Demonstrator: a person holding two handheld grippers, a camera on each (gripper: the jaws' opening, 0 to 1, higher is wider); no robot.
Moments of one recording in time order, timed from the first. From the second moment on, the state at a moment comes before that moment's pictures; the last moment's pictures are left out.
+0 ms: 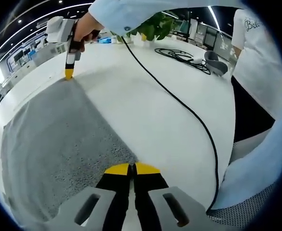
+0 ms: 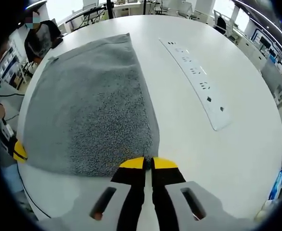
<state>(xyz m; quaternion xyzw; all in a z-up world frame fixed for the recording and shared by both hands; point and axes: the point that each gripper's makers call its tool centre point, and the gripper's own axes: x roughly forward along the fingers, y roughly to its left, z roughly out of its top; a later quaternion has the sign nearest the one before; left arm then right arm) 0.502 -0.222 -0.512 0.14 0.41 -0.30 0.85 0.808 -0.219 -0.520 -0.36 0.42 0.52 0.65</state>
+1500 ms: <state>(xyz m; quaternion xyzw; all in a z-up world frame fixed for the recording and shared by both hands) 0.503 -0.266 -0.481 0.13 0.38 -0.33 0.85 0.810 -0.266 -0.498 -0.37 0.43 0.50 0.65</state>
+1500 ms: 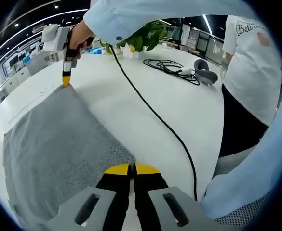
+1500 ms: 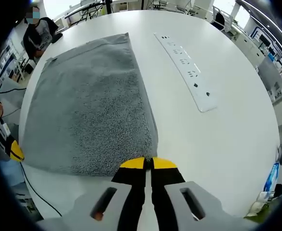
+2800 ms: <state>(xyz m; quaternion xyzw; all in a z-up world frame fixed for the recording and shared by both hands) 0.497 -0.306 -0.422 0.13 0.32 -0.37 0.86 0.803 -0.311 -0.439 -0.38 0.45 0.47 0.66</state>
